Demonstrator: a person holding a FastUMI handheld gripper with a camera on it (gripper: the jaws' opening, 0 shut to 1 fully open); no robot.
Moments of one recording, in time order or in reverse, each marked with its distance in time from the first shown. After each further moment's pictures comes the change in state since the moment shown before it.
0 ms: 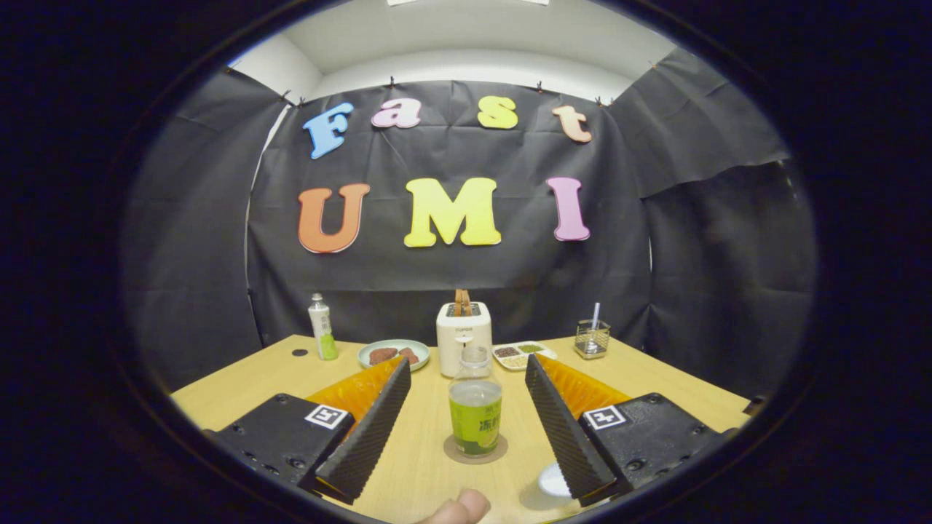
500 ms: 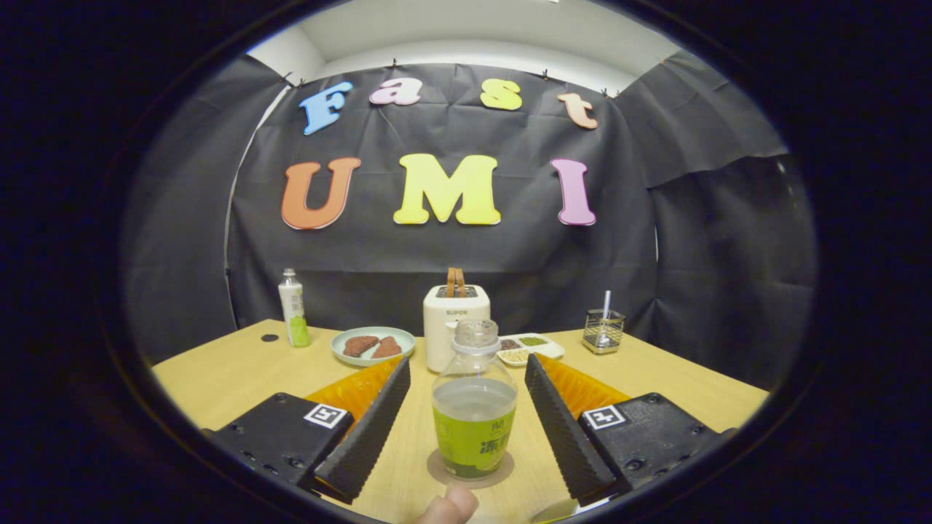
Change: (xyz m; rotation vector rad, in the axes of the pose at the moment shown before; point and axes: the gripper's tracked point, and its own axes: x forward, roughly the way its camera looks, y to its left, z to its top) arm 0.104 0.014 -0.046 0.002 0.028 0.019
